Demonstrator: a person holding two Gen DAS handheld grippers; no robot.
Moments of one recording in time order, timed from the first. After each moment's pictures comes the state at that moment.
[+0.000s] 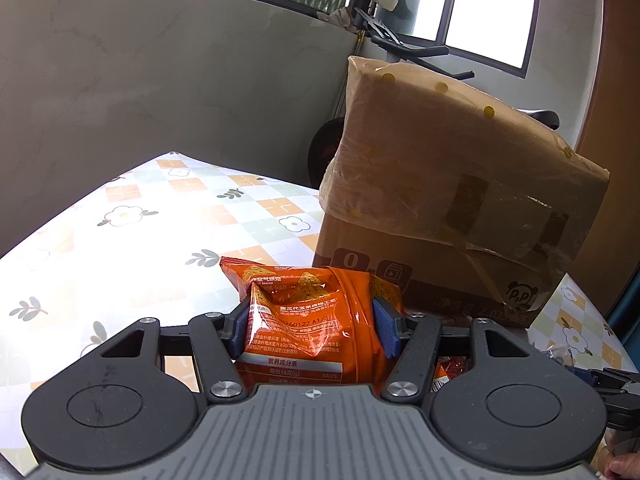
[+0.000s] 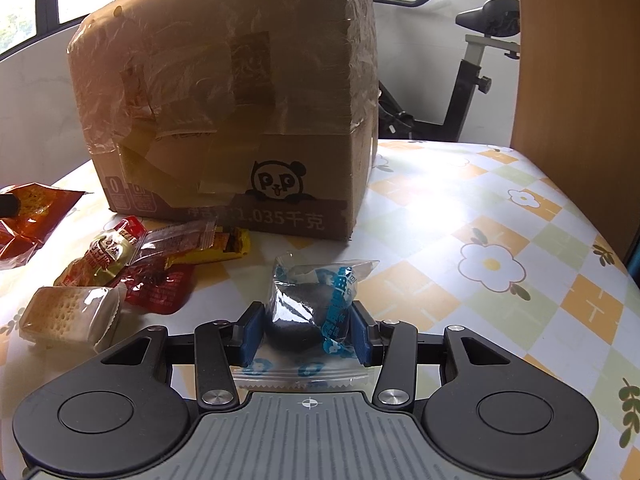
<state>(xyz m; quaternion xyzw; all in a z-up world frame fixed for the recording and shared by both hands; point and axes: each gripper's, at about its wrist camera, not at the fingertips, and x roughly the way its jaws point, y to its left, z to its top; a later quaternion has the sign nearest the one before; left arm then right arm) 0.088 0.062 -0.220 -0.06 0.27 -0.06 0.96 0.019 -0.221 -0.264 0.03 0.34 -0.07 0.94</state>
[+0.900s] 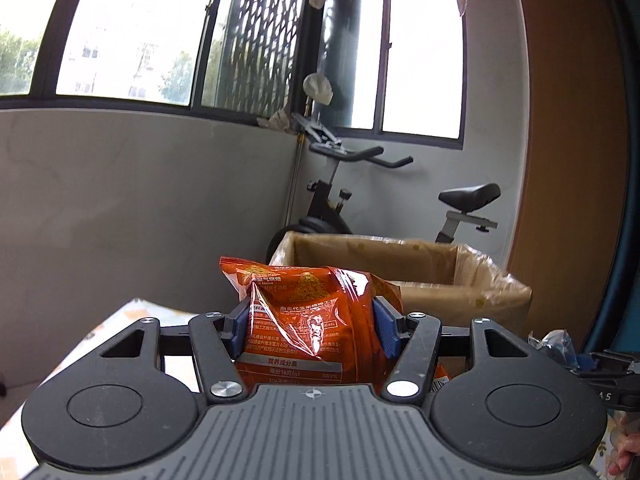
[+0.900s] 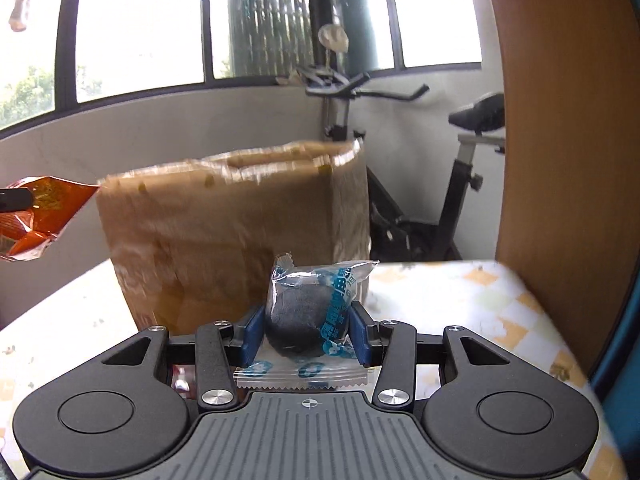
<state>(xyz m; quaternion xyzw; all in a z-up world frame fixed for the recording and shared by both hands) 0.067 0.044 -0.094 -0.01 0.11 -0.12 0.99 0.005 -0.231 -0.134 0.01 0.18 -0.05 0.98</state>
